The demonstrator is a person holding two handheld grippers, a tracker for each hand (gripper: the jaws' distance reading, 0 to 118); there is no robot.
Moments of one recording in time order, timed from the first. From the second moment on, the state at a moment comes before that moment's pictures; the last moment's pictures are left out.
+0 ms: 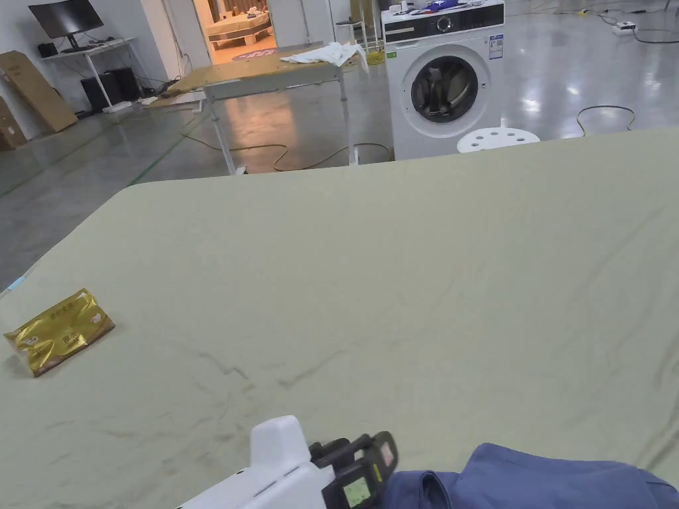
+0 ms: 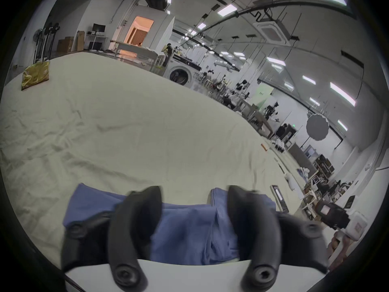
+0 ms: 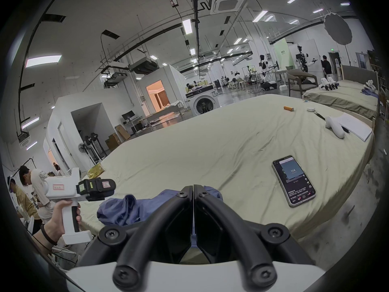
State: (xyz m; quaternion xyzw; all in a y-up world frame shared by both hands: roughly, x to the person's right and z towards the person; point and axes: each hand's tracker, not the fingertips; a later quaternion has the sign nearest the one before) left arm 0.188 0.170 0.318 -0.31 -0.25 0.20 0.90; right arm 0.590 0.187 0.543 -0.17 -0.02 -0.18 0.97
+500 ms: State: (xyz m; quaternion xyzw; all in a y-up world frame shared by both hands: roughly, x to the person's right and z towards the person) left arm 0.240 0.105 0.317 -0.41 -0.28 0.19 0.85; right arm 0.589 0.182 0.548 -0.18 -0.03 -0.18 0.97
